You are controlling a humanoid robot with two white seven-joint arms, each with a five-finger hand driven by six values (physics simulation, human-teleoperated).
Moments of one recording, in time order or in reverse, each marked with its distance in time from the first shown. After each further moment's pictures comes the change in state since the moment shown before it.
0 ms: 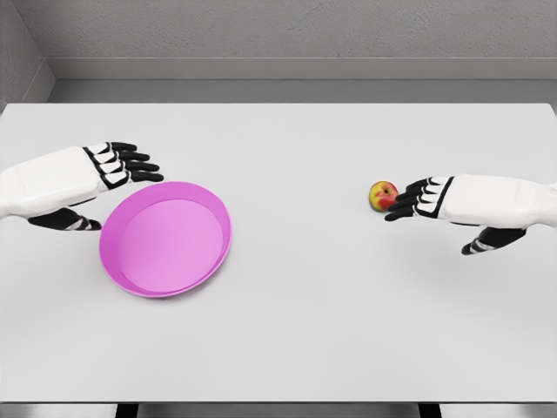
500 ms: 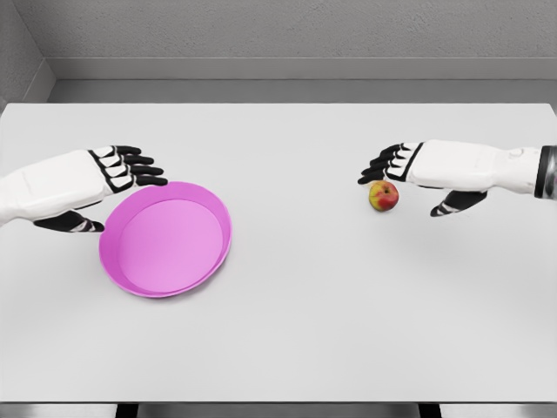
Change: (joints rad) left arm -0.003 -0.021 -0.002 -0.004 -0.038 0.000 -0.005; right arm -0.117 0.234 0.001 0.171 0.126 0.000 0.041
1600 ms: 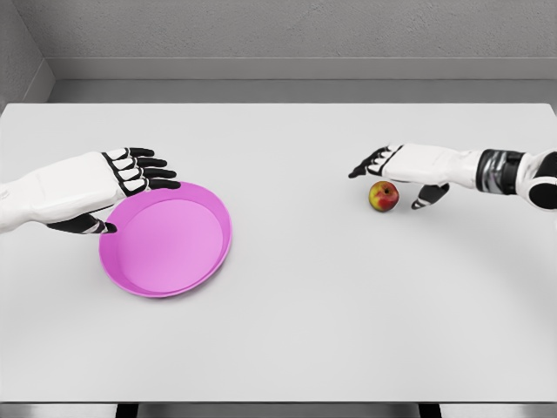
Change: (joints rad) left arm -0.003 -0.036 0.001 -0.019 -0.025 0.000 -0.001; right arm -0.026 0.254 0.002 0.343 0.286 0.000 -0.022
